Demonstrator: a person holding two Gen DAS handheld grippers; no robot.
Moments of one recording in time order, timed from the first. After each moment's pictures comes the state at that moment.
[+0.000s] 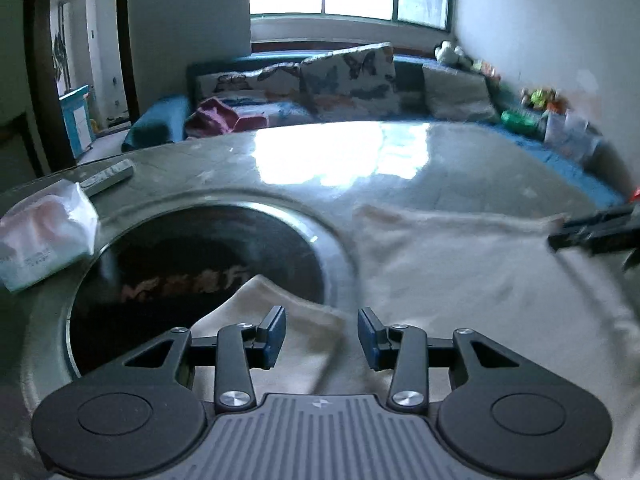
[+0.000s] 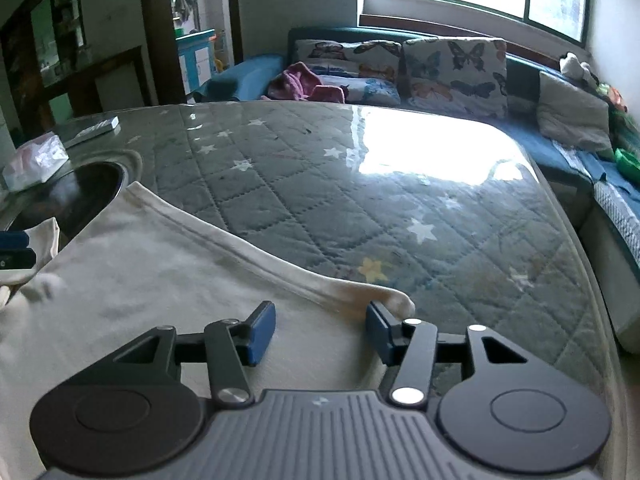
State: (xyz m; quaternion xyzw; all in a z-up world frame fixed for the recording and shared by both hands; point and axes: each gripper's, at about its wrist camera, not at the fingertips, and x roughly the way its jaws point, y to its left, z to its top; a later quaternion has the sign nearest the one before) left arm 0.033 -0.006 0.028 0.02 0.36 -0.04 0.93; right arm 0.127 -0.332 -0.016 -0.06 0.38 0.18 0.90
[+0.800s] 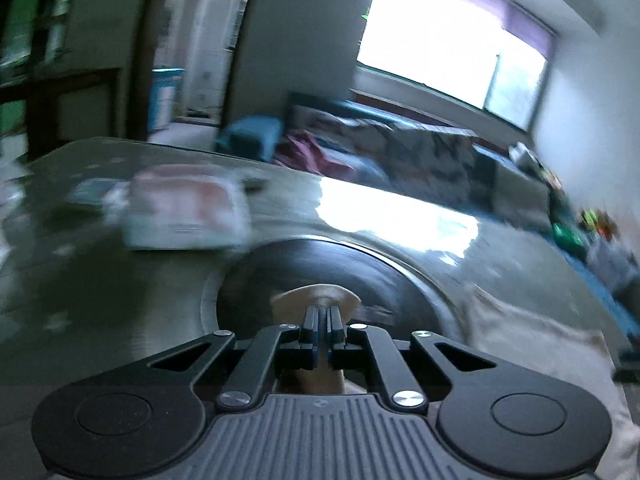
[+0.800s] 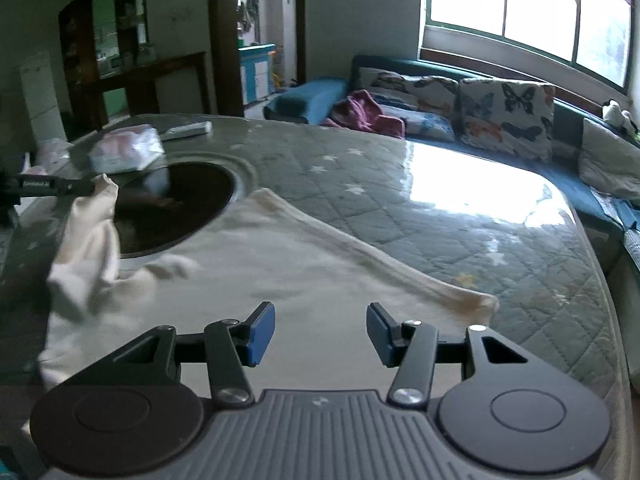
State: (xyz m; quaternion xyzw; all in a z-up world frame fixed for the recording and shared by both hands) left arm -0.034 0.127 0.053 -0.15 0.26 0.07 0.95; right arm 0.033 -0.281 0.032 -0.09 0.34 0.26 0.90
